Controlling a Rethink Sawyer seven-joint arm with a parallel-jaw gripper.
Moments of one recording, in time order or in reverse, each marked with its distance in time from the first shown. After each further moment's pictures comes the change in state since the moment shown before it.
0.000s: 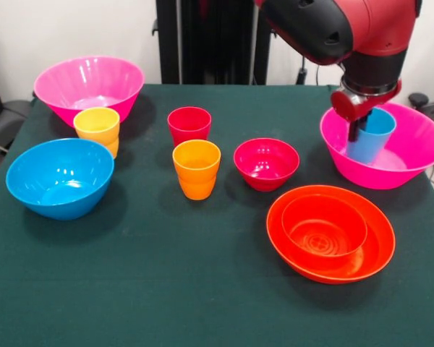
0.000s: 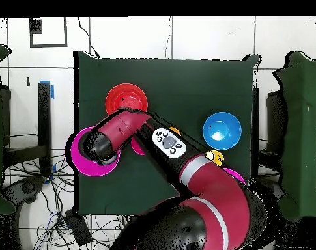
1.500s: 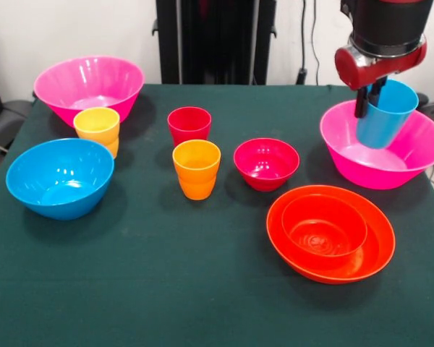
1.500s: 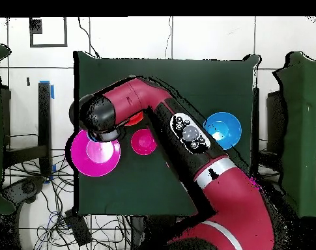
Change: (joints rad) arm -0.052 -0.127 0.059 -0.139 0.141 0.224 0.000
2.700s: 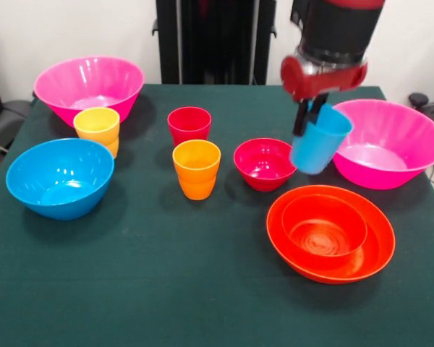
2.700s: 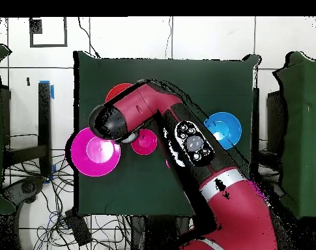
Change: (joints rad) arm 0.029 -0.052 -0.117 0.013 -0.203 -0.065 0.000
